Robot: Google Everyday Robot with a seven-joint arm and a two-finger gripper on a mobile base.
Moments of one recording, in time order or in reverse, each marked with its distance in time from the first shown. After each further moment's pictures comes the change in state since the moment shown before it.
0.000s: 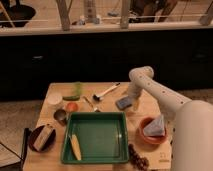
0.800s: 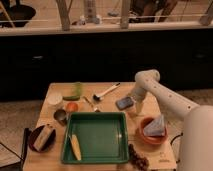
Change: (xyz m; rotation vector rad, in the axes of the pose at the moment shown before) arm 0.013 0.017 -0.003 0.044 -0.014 0.053
